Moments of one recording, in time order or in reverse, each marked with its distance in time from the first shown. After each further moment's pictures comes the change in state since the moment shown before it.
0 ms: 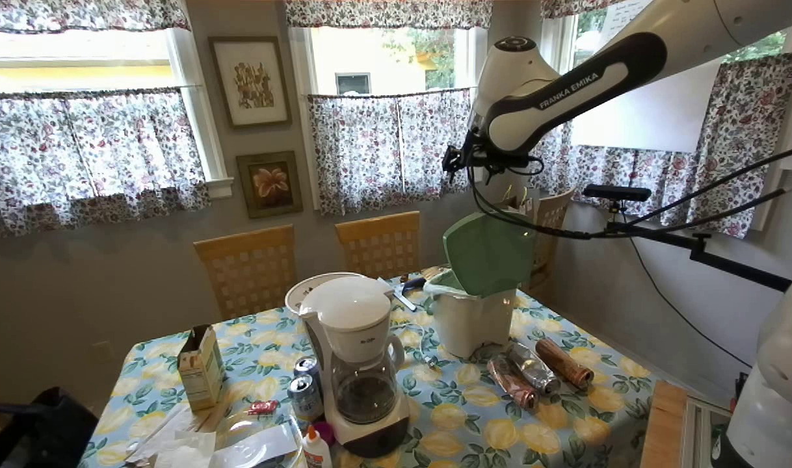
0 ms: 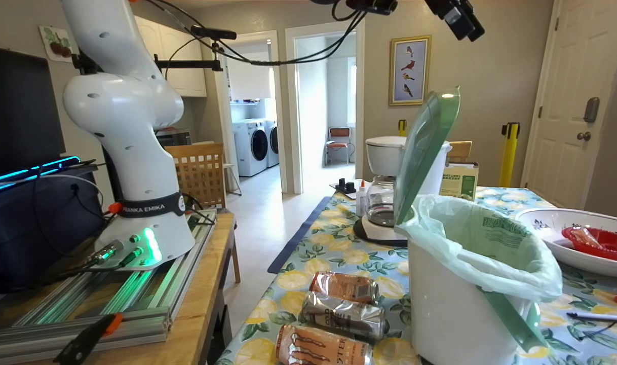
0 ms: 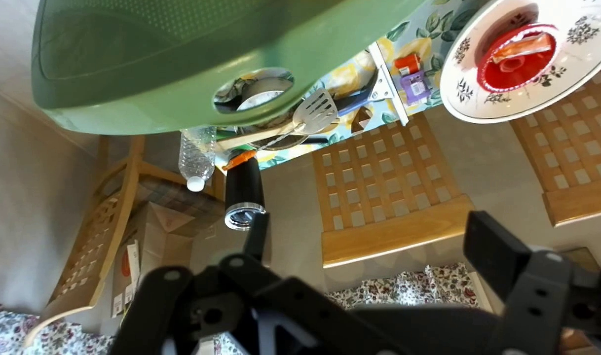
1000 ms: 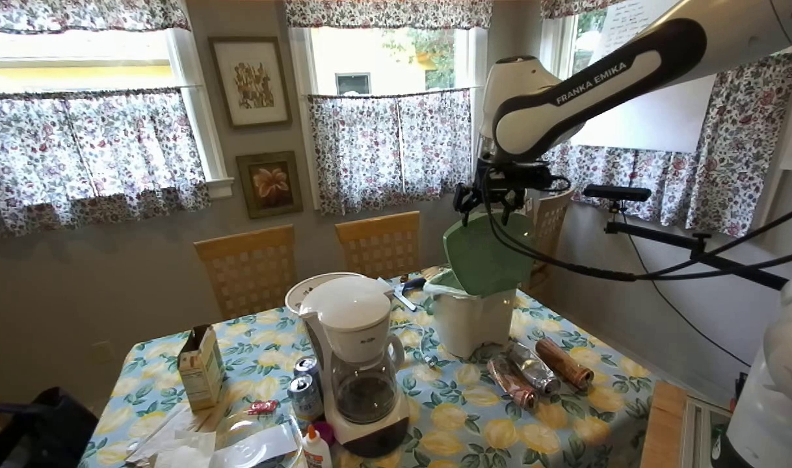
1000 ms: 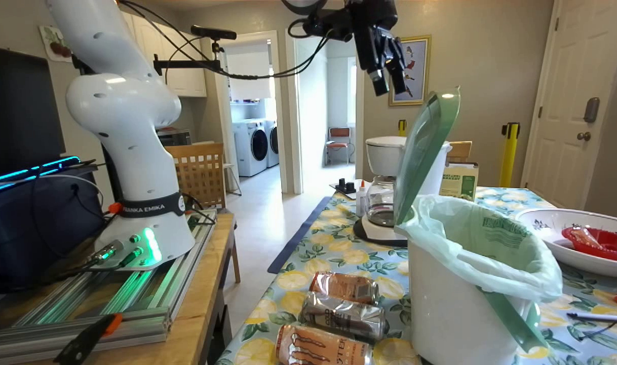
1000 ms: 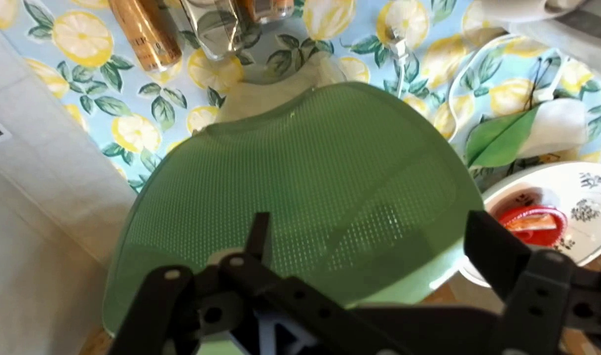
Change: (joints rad) arm 0.079 -0.120 0.001 -0.175 0.200 -0.243 -0.128
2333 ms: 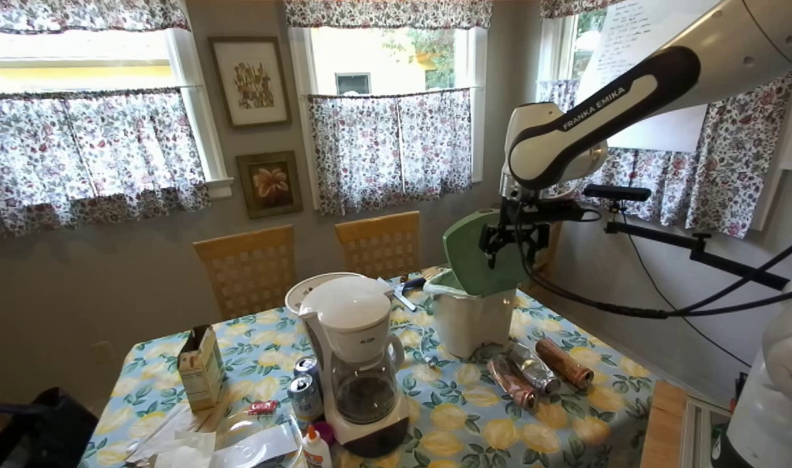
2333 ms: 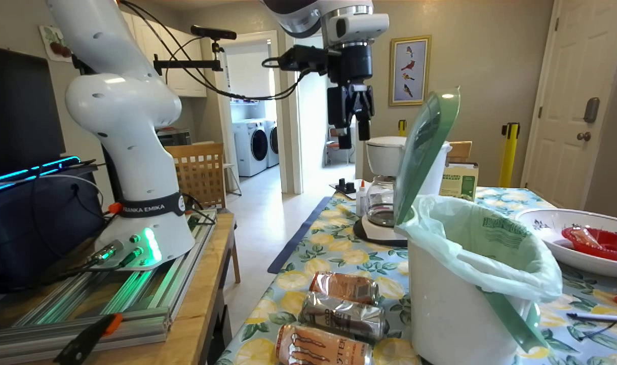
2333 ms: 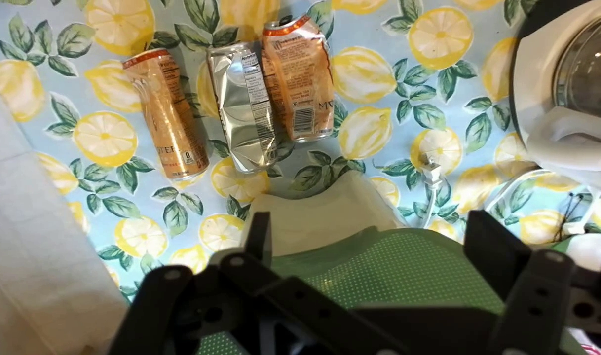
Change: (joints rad) arm -0.018 0.003 -0.072 -0.165 0.152 -0.006 -0.256
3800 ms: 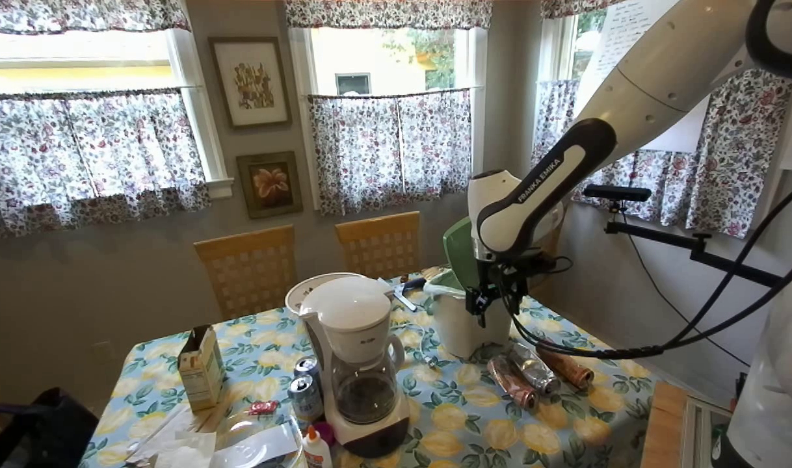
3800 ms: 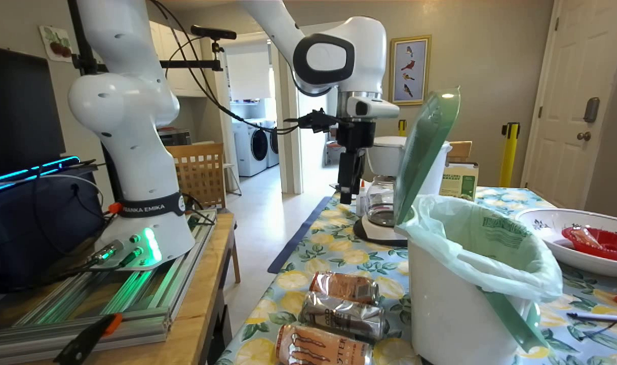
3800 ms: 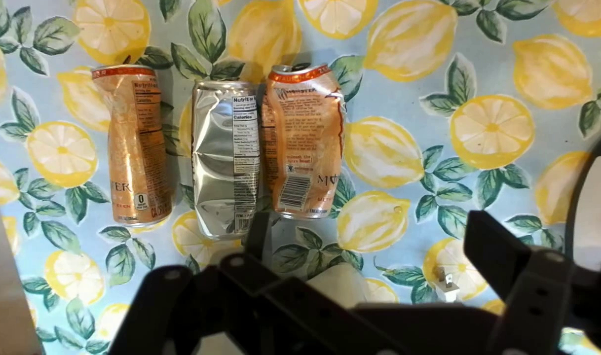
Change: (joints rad) arm 0.069 0.302 0.049 0.007 -0.078 0.123 -0.037
